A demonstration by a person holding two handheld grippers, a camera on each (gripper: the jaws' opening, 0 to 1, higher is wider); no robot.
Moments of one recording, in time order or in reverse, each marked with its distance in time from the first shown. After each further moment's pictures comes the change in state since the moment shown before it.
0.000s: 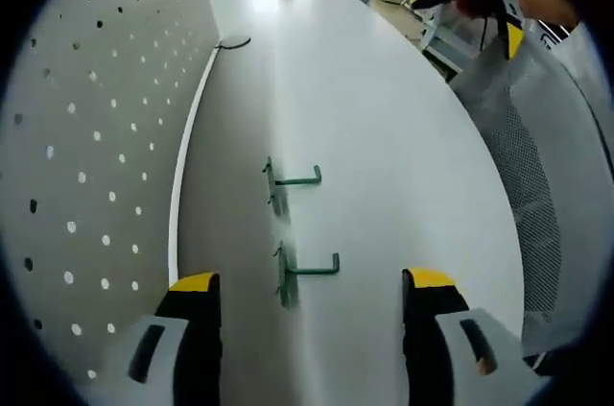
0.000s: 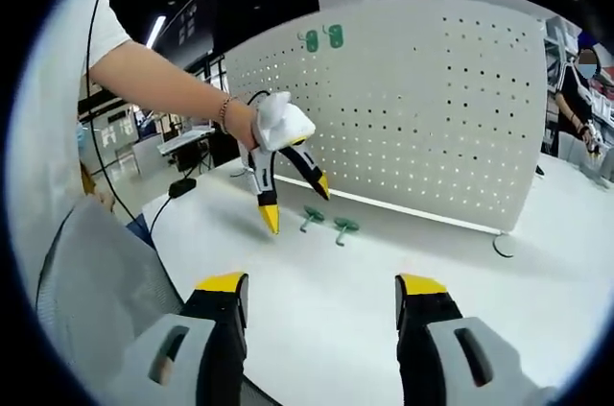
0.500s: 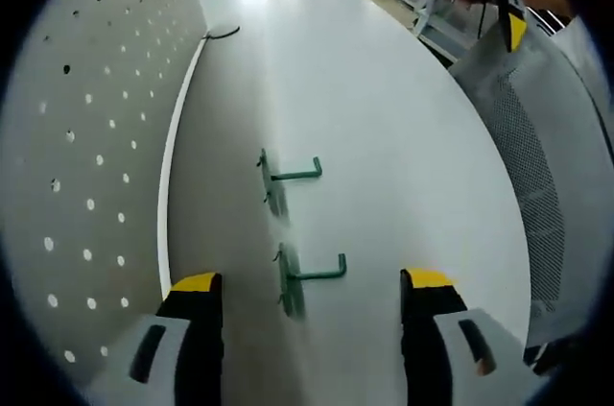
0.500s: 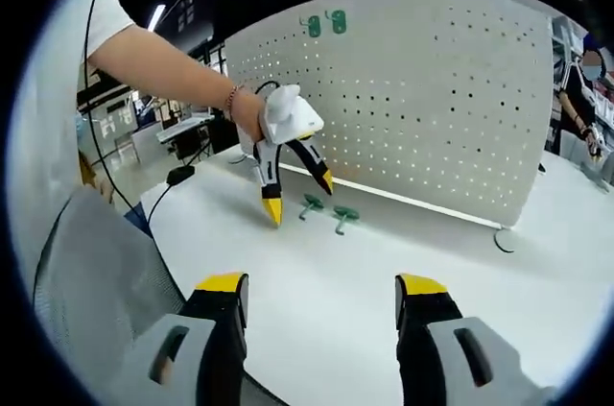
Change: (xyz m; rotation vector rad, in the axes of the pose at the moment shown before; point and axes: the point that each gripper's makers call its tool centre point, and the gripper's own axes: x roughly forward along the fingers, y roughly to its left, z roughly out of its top) left arm 0.012 0.002 -0.002 0.042 0.036 -0.025; right arm 0.004 0.000 -0.009 -0.014 0.057 0.001
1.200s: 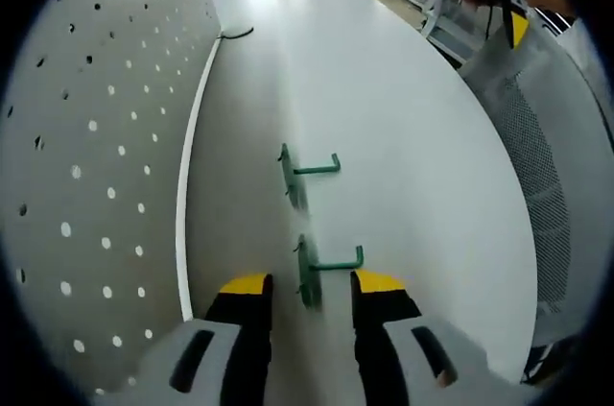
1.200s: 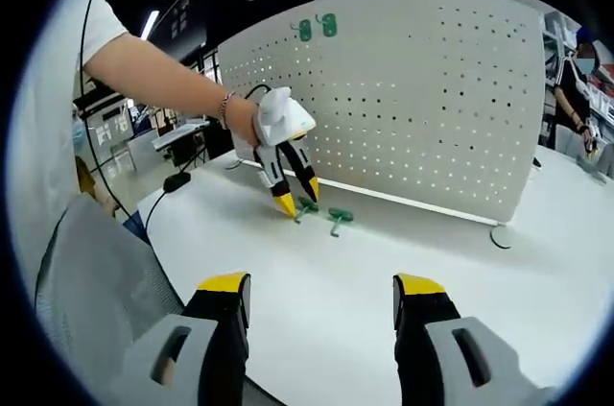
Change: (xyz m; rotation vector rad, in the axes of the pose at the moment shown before) left arm -0.007 0.011 -0.005 -0.021 -0.013 0.047; right arm -0.003 -0.008 0.003 0.042 -0.022 -0.024
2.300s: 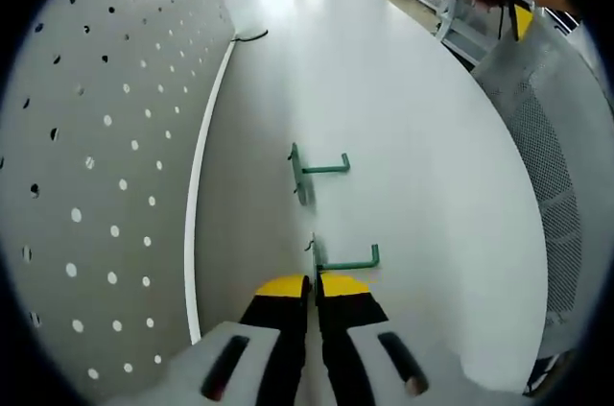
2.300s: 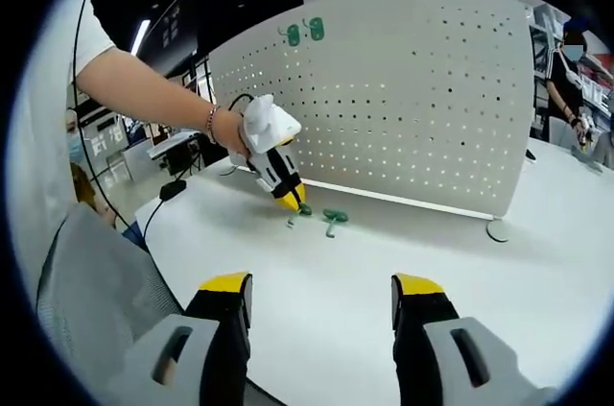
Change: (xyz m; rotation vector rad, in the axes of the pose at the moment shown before) left arm -0.001 0.004 -0.001 -0.016 -0.018 0.076; right arm -0.002 -0.003 -0.002 0.023 -0.011 -0.014
